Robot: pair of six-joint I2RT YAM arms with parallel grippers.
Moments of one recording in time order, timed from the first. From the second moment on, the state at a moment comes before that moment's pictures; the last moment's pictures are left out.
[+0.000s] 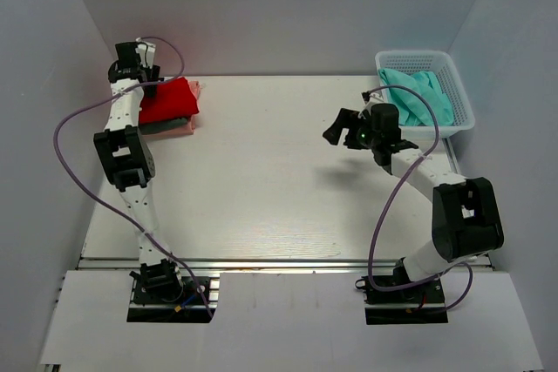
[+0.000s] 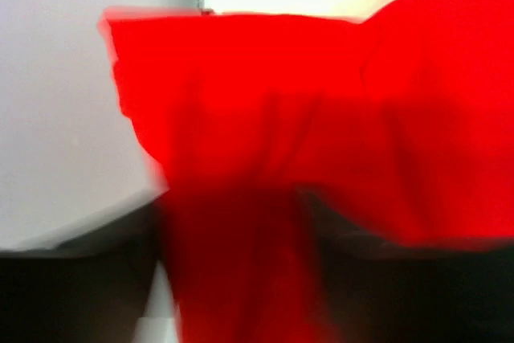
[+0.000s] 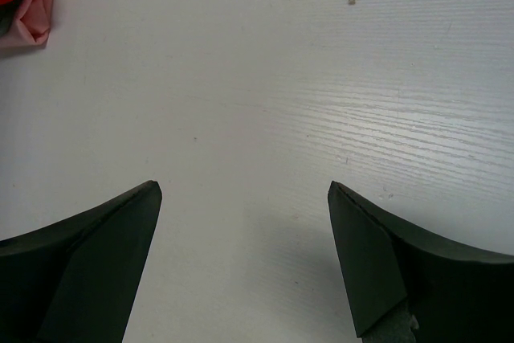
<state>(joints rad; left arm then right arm) 0.19 2.33 2.23 -0.57 -0.15 0.44 0.26 1.53 0.91 0.11 -0.28 0.40</state>
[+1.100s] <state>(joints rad) 0.14 2.17 1.85 -0.39 0.57 0.05 0.26 1.52 0.89 0.12 -0.36 0.41</state>
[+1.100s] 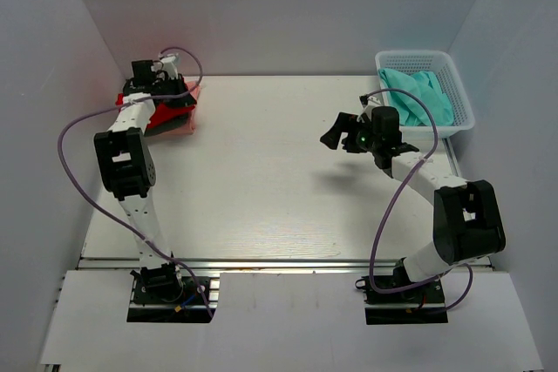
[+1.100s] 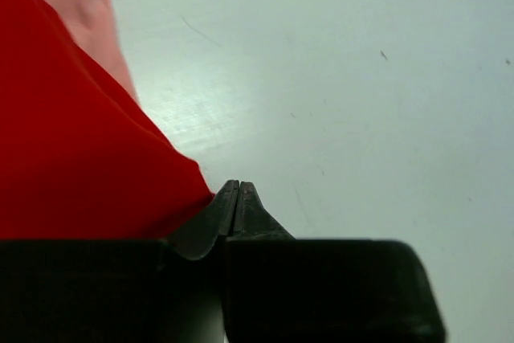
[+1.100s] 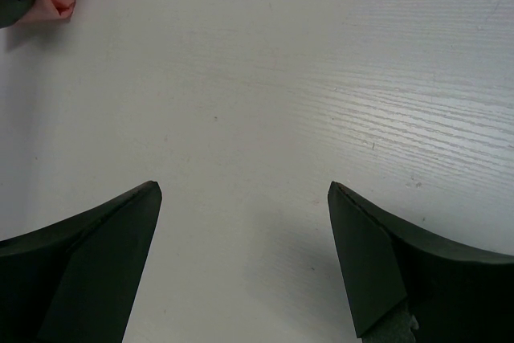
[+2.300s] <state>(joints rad) 0.18 2.20 1.96 -0.19 0.82 -0.11 0.26 1.56 0.90 0.11 -0.35 0.39</state>
